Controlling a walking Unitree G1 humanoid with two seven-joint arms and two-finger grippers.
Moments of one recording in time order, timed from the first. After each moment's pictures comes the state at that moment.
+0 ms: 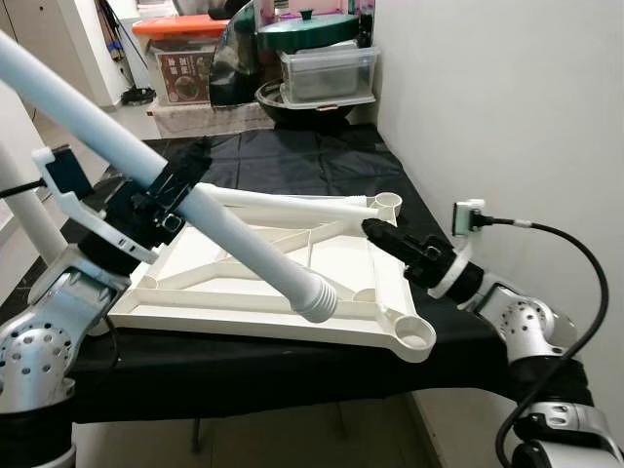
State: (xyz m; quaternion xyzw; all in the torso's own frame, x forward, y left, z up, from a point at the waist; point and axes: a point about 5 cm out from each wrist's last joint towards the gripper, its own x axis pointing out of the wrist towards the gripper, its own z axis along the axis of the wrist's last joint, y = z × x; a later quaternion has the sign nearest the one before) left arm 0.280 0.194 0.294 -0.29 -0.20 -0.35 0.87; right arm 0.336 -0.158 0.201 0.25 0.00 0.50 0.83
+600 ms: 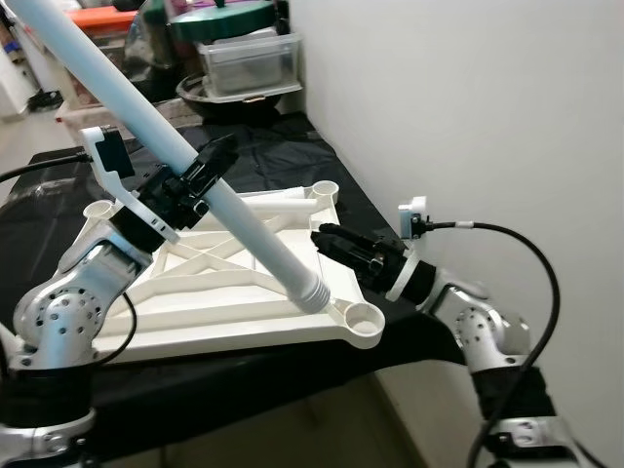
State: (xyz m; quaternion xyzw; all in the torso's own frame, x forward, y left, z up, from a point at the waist) left arm 0.300 0.182 0.299 -0.26 -0.19 -0.37 0.87; right arm 0.329 -0.123 0.201 0.18 -0.02 0.51 0.84
